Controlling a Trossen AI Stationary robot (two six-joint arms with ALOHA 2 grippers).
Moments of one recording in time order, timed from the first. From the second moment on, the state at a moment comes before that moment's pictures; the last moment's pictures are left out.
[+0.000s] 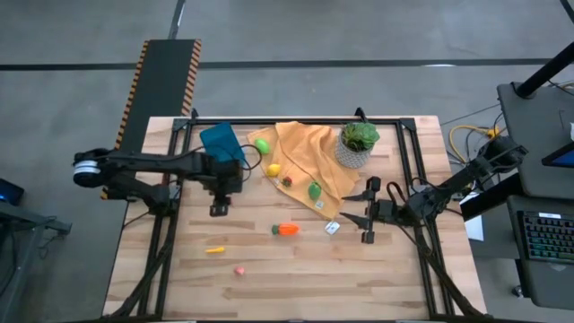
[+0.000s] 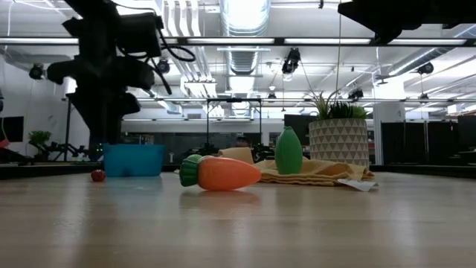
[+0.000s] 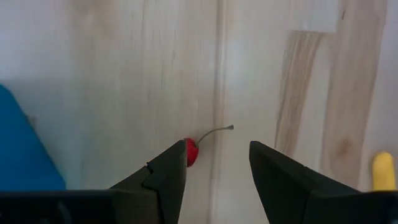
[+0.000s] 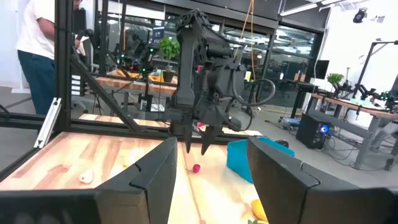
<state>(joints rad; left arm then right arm) 0.17 1.25 0.79 -0.86 0.11 0.11 0.53 1.08 0.28 0.94 0.66 -0.24</state>
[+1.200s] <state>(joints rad) 0.14 1.62 0.88 -1.05 -0.06 0.22 0.53 1.08 0.28 0.92 0.66 -0.25</state>
